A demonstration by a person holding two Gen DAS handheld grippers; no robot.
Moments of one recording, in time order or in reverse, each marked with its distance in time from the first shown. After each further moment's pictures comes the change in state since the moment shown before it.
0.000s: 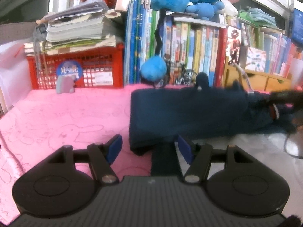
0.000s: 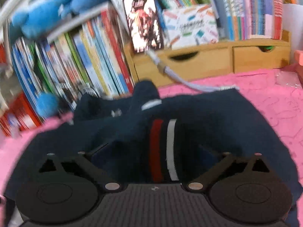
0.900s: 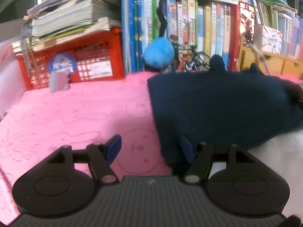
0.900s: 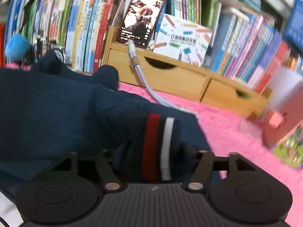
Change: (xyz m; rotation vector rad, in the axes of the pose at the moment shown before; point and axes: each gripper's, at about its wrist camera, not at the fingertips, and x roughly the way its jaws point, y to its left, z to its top) left arm 0.055 0.002 0.024 0.049 0.107 0.059; right arm 0.009 -0.015 -0.011 -0.446 -0.098 -0.308
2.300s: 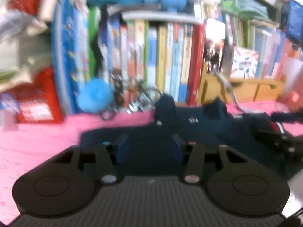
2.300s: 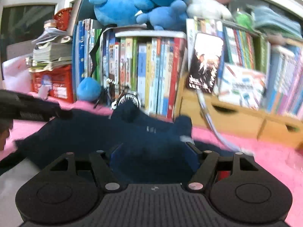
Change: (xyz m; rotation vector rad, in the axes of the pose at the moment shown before) left arm 0.064 -0.098 0.072 0.017 -0.001 -0.173; right arm -0.069 0.025 0.044 0.030 -0.147 0.434
